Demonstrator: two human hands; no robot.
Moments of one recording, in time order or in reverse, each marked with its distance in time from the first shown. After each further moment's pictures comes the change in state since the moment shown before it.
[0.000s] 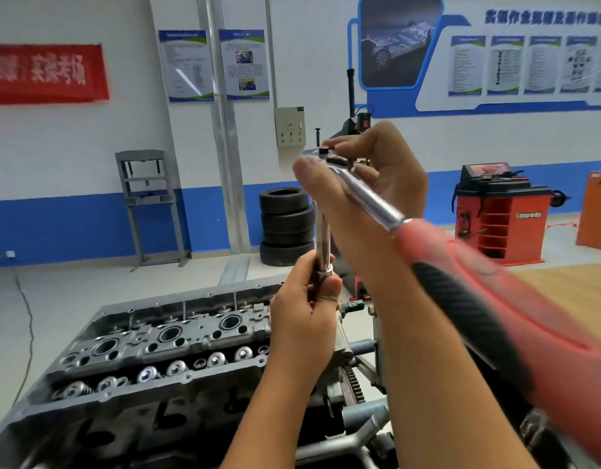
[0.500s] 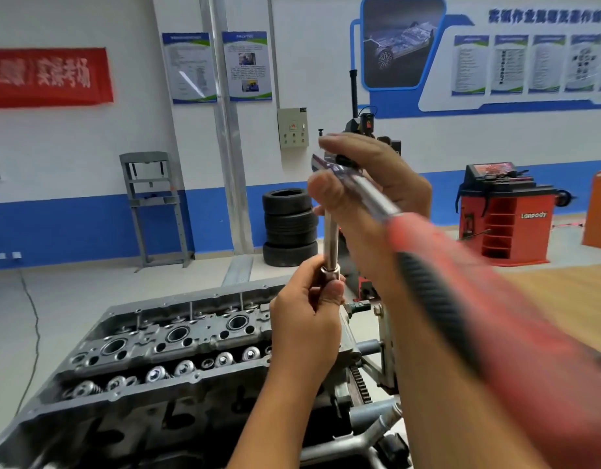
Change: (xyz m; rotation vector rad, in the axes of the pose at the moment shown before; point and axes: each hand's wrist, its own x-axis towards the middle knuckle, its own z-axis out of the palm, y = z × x) left_hand -0.010 0.006 0.002 0.136 0.126 -0.005; right_hand -0.007 0.005 -0.006 0.060 -0.130 -0.053
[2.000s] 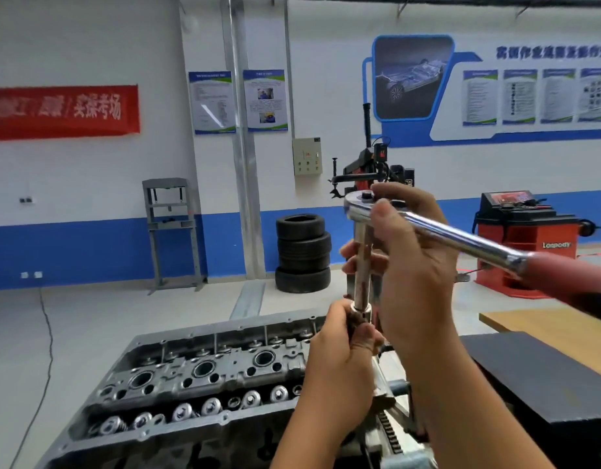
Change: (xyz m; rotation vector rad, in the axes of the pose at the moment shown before) left_hand 0.010 0.002 -0.016 0.014 -0.274 -0.126; right_hand -0.011 -0.004 0.017 0.188 0.174 0.231
